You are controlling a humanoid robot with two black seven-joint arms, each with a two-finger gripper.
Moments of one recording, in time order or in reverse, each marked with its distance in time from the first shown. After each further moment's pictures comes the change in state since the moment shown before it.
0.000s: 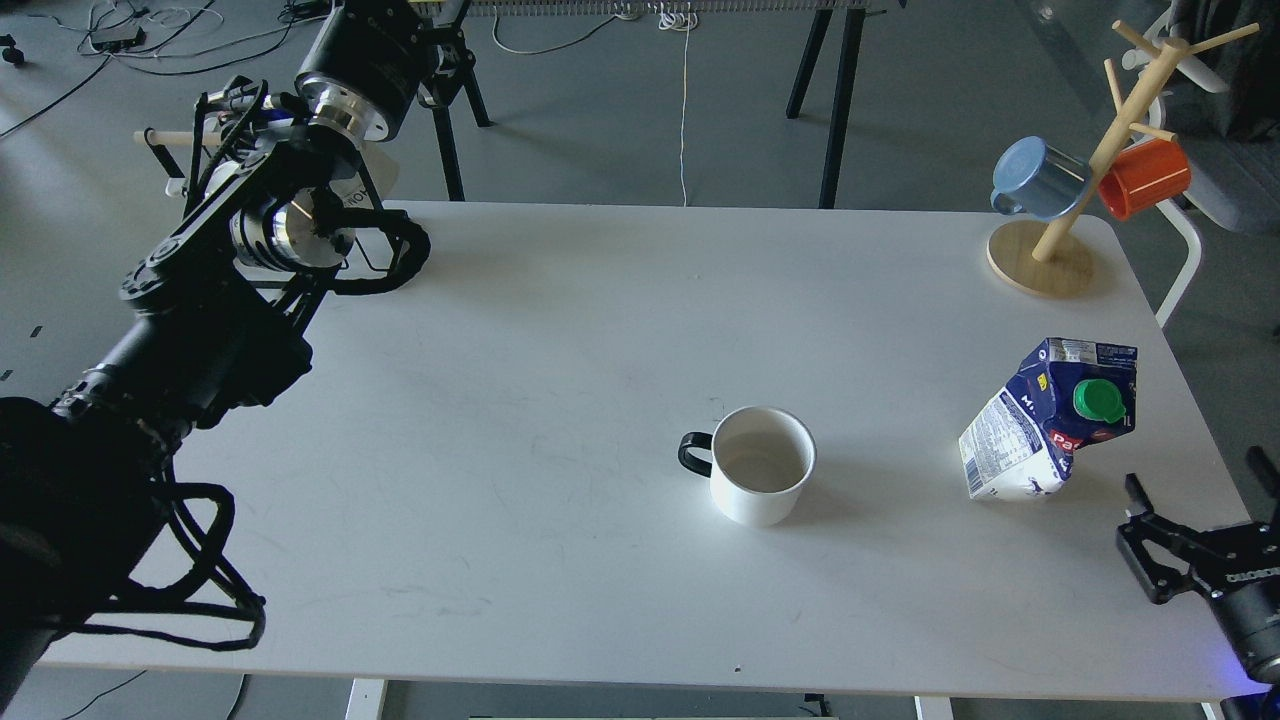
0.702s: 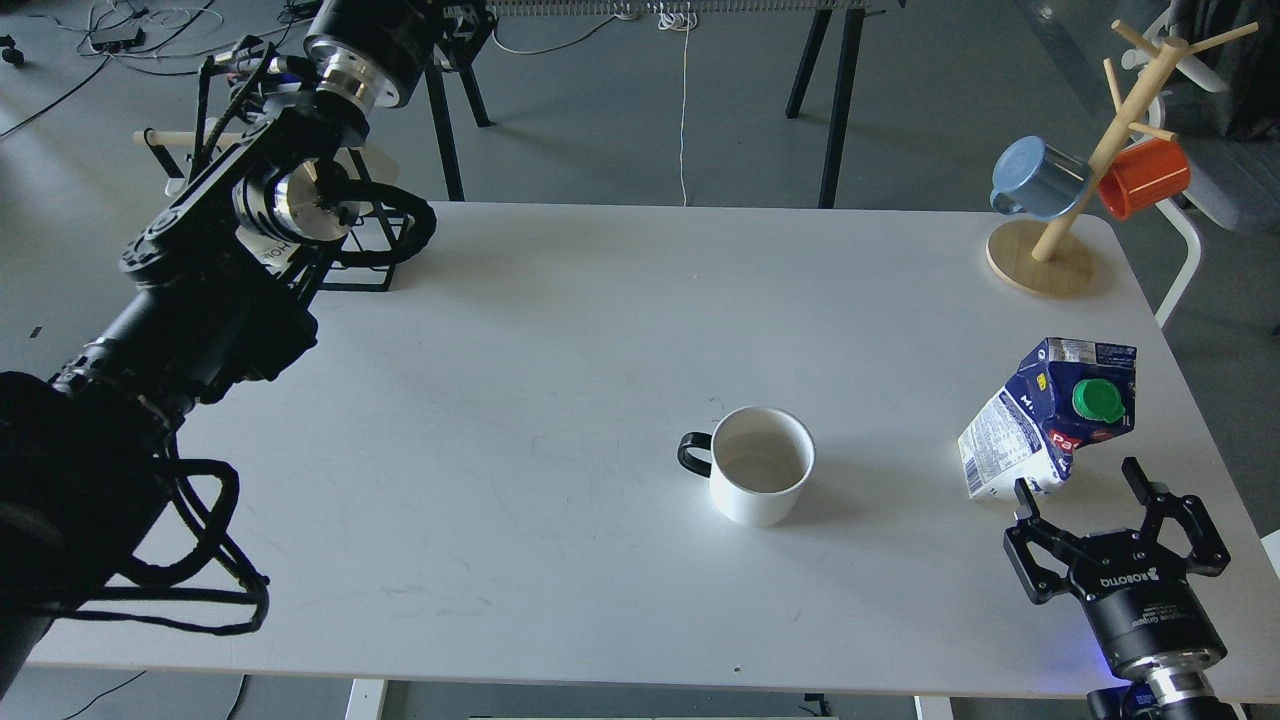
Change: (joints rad) left arm -0.053 0.014 0.004 0.003 -0.002 -0.046 0.003; right arm 0.103 0.222 -0.026 -0.074 -0.127 0.000 0.005
